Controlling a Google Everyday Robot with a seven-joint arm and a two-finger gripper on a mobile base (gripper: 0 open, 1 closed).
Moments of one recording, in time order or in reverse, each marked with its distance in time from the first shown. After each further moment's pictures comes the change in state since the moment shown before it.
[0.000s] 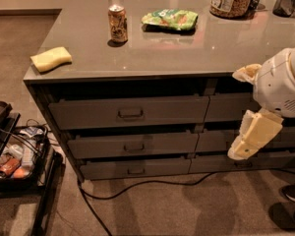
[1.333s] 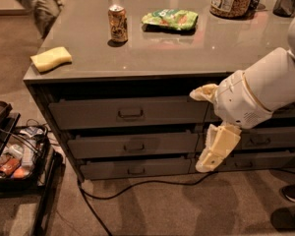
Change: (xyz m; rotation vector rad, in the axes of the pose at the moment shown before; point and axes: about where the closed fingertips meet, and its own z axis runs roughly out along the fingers) arm -0.047 0.035 0.063 -0.229 -0.199 -0.087
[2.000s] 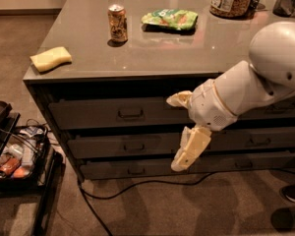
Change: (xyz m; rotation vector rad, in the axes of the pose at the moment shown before) arm -0.021 -0.009 0.054 -0.078 -0.108 -0.013
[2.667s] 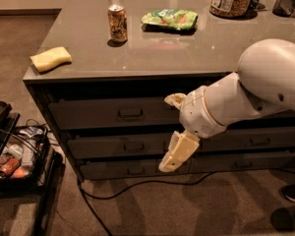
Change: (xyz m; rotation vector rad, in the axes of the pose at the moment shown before) arm -0.004 -0.008 0.017 0.148 0.028 0.014
